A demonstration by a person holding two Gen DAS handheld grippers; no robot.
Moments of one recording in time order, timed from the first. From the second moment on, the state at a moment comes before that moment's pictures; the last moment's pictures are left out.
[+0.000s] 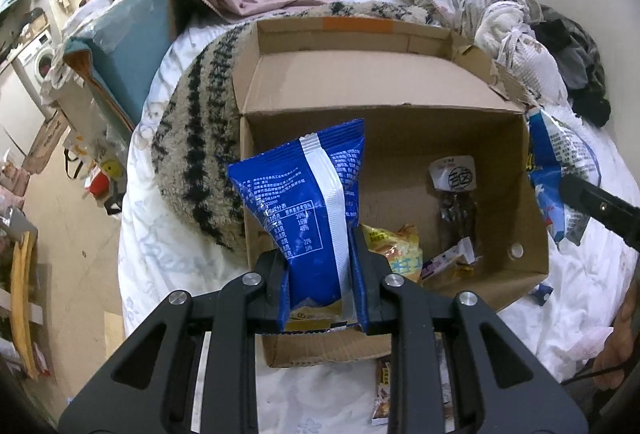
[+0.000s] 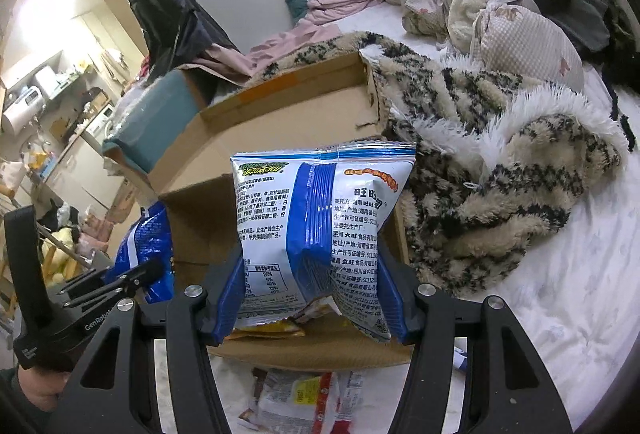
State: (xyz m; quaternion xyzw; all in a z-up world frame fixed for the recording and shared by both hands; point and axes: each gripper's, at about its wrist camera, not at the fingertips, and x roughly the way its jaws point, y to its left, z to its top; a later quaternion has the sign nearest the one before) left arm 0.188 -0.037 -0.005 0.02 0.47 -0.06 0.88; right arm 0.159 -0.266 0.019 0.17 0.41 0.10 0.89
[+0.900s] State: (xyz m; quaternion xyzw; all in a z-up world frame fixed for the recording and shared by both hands) left arm 0.196 -0.031 -0.012 0.02 0.46 -0.05 0.89; right arm 0.169 -0.258 -0.006 0.17 0.46 0.10 0.87
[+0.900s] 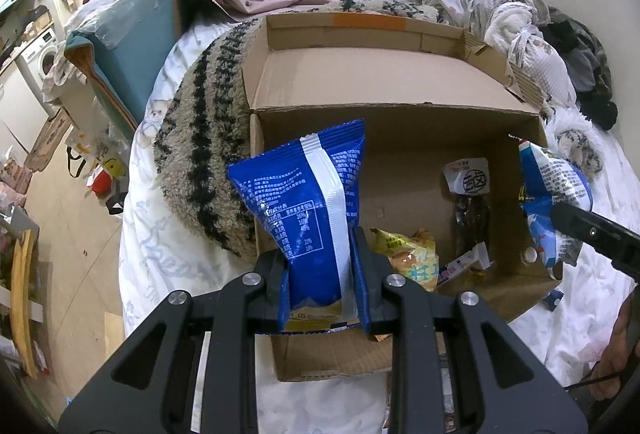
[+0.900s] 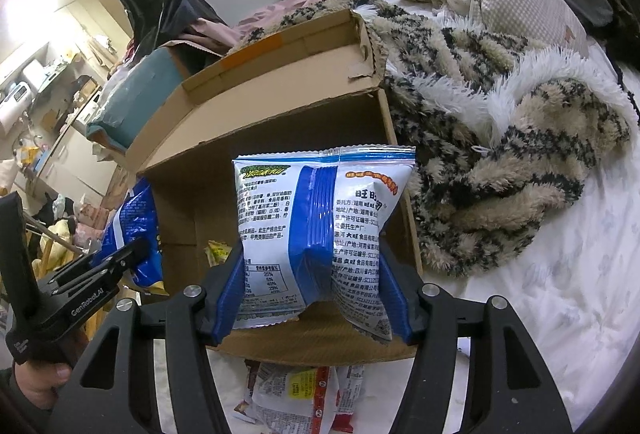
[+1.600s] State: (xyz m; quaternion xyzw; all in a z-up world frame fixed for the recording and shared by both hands) left arm 0.191 -0.035 -0.004 0.03 0.44 -0.05 0.89; right arm 0.169 -0.264 -0.004 0.19 0.45 0.09 0.87
